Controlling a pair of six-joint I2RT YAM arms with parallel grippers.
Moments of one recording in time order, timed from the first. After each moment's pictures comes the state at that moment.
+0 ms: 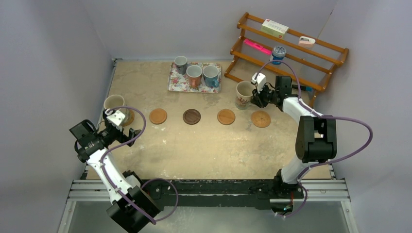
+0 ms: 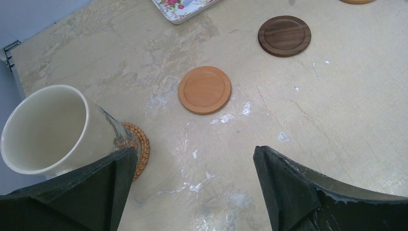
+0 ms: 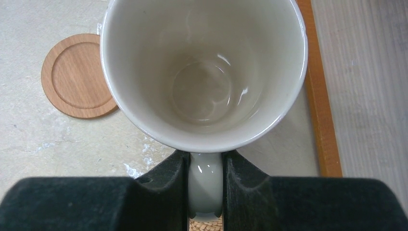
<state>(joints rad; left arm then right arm) 0.76 0.80 0.66 -0.70 1.15 0.99 0.01 1.68 1.06 -0.18 -0.65 -0.64</state>
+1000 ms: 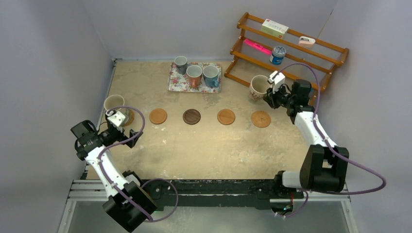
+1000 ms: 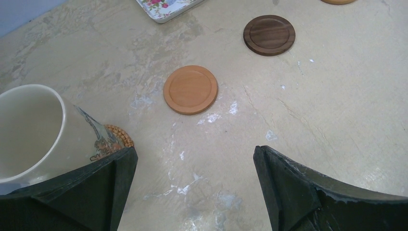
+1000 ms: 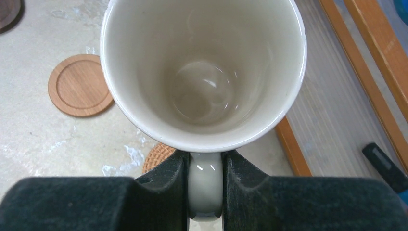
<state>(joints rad) 0.76 0.85 0.66 -0.76 1.18 1.05 -0.09 1.36 0.89 -0.09 -0.62 -0.50</state>
